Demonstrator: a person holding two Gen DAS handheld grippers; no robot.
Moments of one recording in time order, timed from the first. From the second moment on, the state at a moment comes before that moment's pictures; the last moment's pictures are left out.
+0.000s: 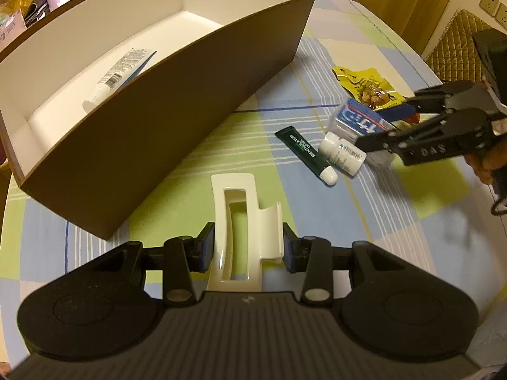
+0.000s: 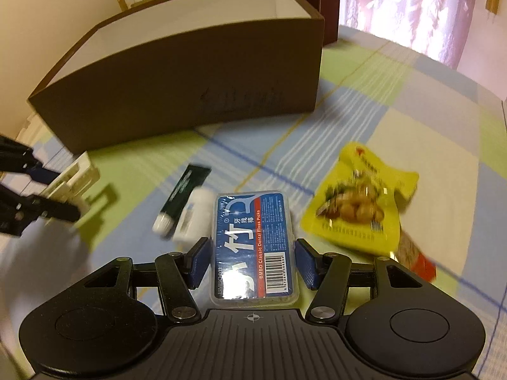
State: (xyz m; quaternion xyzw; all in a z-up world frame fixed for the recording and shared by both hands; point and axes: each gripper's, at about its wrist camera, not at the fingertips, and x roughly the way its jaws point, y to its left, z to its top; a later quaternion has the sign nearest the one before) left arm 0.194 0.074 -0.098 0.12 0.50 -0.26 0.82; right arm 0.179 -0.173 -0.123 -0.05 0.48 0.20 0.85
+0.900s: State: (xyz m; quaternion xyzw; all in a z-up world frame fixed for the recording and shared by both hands) left arm 0.152 0.082 -0.091 0.09 0.51 -0.25 0.82; right arm 0.116 -0.178 -0.104 -0.03 0.51 0.21 0.84
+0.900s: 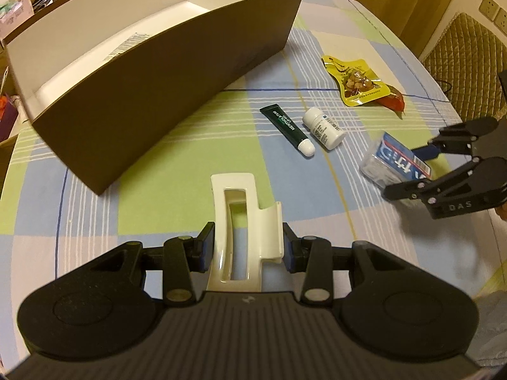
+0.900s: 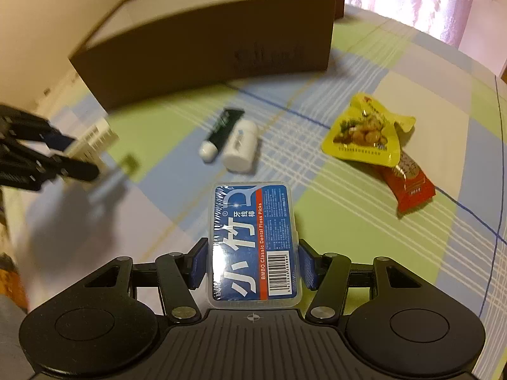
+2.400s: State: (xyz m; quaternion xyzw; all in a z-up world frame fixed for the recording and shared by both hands) left arm 0.230 0.140 0.057 0.15 0.34 -0.25 0.89; right arm 0.263 -0.084 0.037 -0.05 0.36 0.31 0.88
